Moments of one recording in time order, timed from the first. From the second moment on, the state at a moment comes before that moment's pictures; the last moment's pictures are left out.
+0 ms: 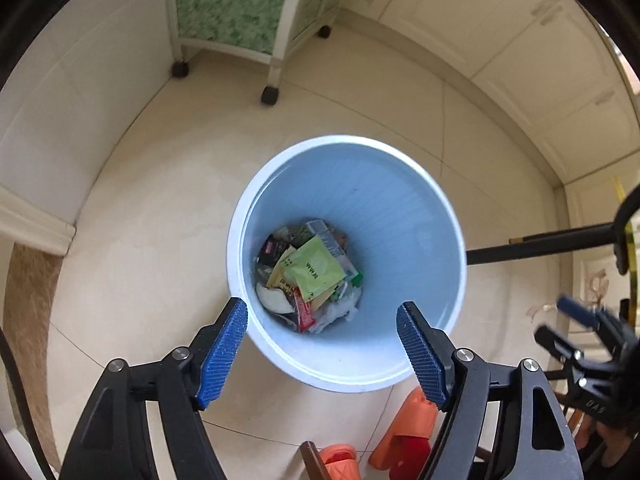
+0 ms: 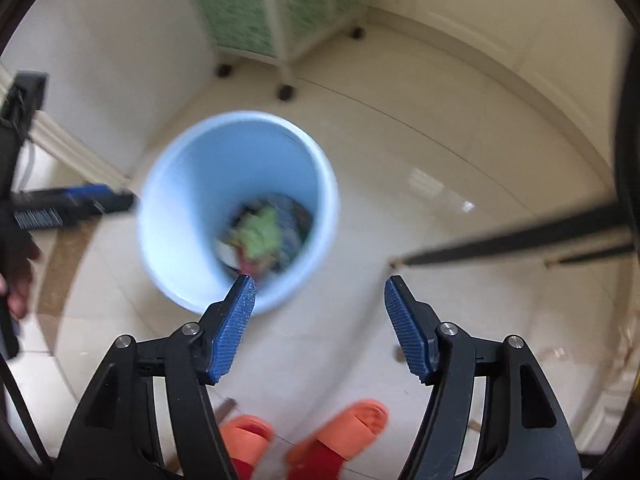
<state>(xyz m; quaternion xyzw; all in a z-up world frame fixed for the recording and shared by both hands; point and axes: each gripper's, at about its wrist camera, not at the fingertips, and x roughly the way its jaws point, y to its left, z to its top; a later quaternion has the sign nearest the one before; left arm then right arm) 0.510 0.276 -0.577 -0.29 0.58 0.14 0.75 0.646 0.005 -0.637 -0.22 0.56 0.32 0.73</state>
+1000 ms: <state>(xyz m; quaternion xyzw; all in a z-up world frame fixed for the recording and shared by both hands) 0.554 0.255 -0.745 -0.20 0.66 0.21 0.69 0.700 -0.164 -0.951 -0.10 0.75 0.10 0.65</state>
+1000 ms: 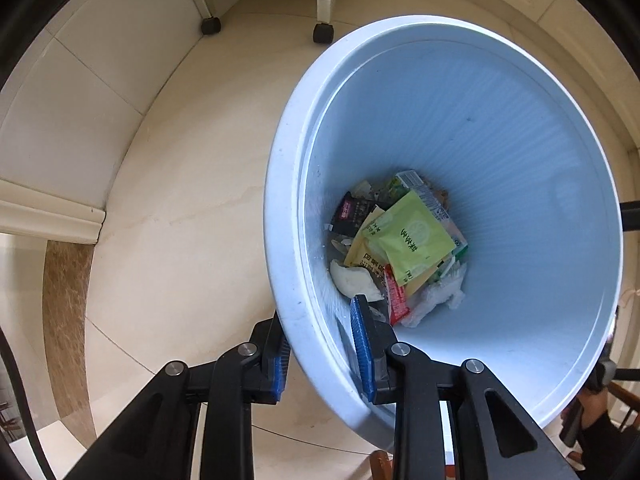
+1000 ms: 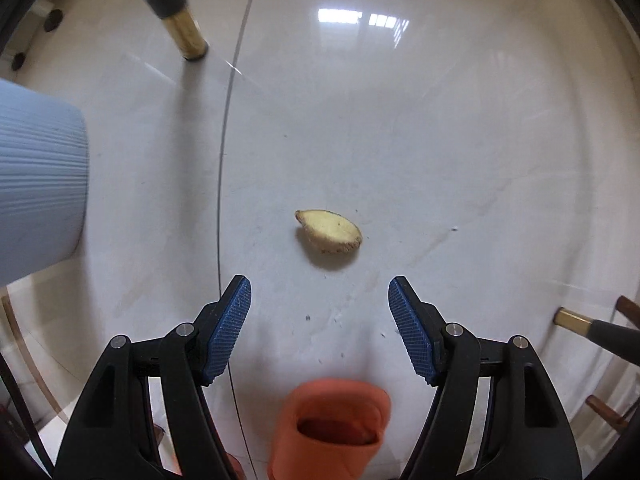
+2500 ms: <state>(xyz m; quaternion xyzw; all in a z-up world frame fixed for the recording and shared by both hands) 0.555 0.271 -0.732 -0.22 0.66 0.20 0.69 0.648 -0.022 -0.685 -0.18 0.56 0.24 0.77</state>
